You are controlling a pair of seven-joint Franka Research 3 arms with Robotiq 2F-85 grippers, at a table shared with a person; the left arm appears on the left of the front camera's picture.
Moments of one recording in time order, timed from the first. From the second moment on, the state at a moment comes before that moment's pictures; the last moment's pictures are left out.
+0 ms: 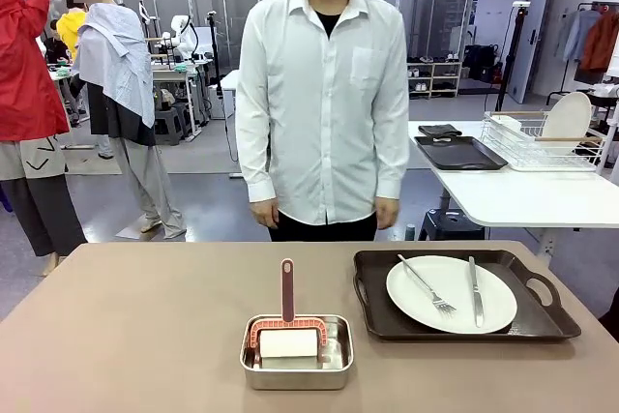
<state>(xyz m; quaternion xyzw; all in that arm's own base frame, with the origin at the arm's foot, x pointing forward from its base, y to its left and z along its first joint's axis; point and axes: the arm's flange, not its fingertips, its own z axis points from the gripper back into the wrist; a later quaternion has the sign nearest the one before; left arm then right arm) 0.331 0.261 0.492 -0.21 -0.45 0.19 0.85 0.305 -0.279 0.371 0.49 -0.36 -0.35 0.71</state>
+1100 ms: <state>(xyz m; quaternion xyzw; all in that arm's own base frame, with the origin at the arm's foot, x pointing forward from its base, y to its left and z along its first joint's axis) 0.331 0.261 0.492 -0.21 -0.45 0.19 0.85 0.305 -0.279 0.371 0.49 -0.36 -0.35 0.71</state>
